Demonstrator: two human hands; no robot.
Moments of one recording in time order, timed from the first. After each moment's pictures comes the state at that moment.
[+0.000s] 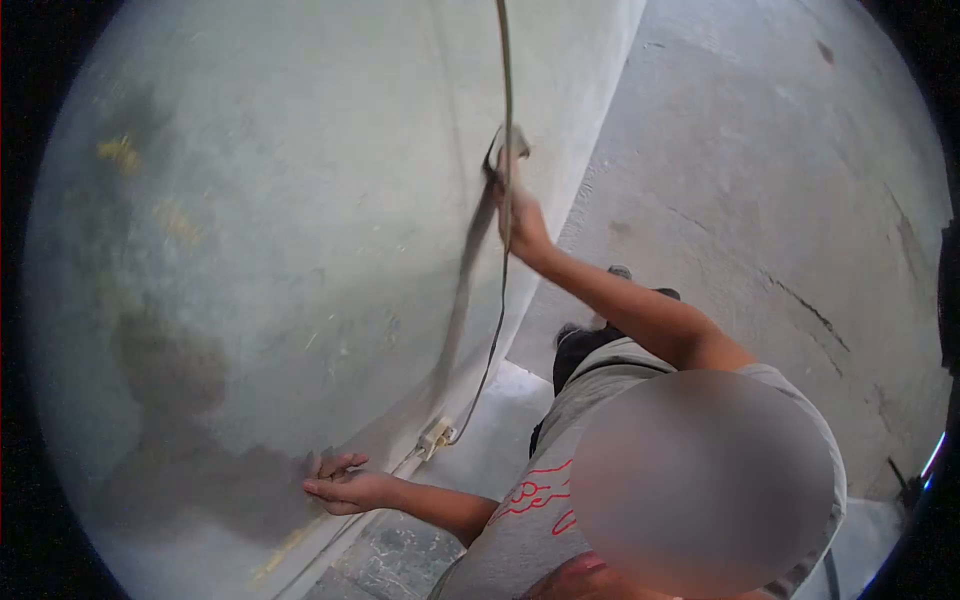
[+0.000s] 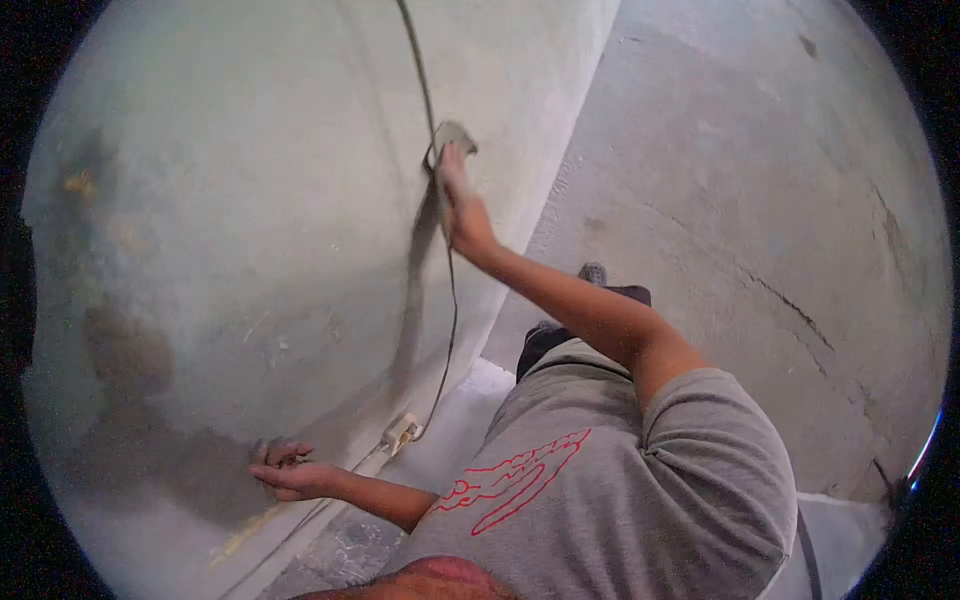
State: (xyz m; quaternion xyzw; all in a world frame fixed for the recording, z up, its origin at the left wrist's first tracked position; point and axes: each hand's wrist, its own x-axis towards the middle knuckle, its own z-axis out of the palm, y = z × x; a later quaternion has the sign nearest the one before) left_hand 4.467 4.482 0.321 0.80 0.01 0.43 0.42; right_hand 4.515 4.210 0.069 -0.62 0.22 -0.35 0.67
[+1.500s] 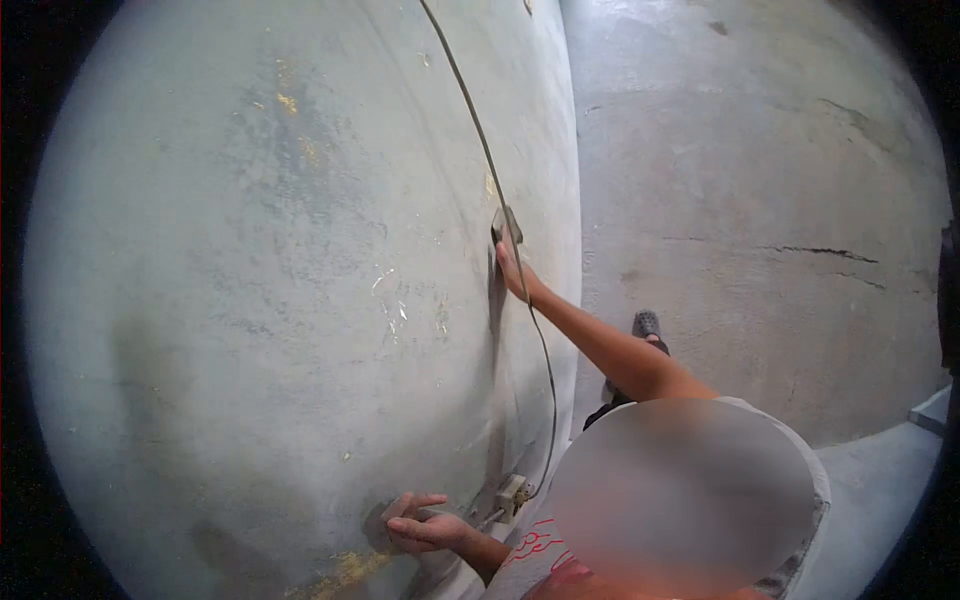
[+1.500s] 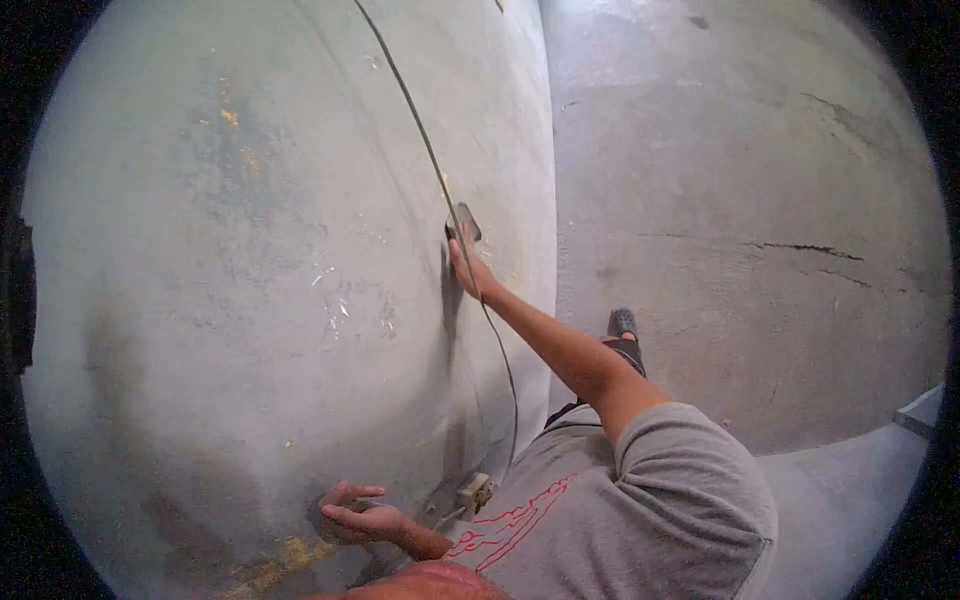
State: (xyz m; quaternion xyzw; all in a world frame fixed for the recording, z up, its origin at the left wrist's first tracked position) left_hand 4.455 4.623 0.307 0.75 -0.28 0.31 0.51; right_hand 4.533 4.304 0.027 -0.60 0.27 -0.38 0.65
